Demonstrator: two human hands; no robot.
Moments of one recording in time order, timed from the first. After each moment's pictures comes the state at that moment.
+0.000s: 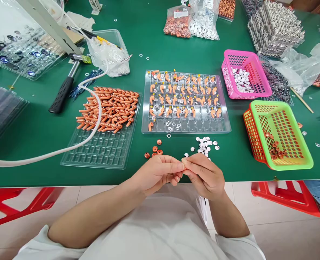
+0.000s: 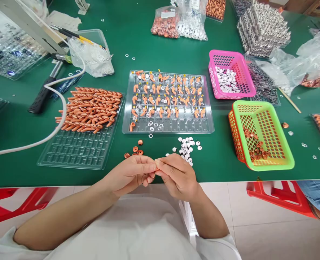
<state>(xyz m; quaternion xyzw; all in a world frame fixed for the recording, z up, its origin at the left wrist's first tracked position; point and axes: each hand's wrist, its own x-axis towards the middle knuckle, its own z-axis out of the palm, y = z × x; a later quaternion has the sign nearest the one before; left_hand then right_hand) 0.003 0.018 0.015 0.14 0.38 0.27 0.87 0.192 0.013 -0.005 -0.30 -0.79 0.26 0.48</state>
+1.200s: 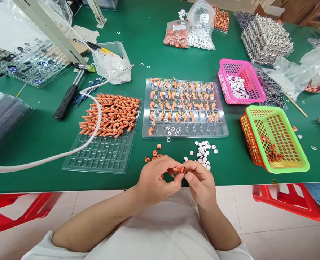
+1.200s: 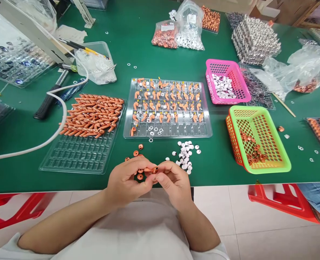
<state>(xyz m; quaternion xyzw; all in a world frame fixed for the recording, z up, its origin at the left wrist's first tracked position) 0.011 0.006 0.024 0.69 0.46 0.46 0.30 0.173 -0.014 -0.013 -0.36 -0.43 0.66 0.50</state>
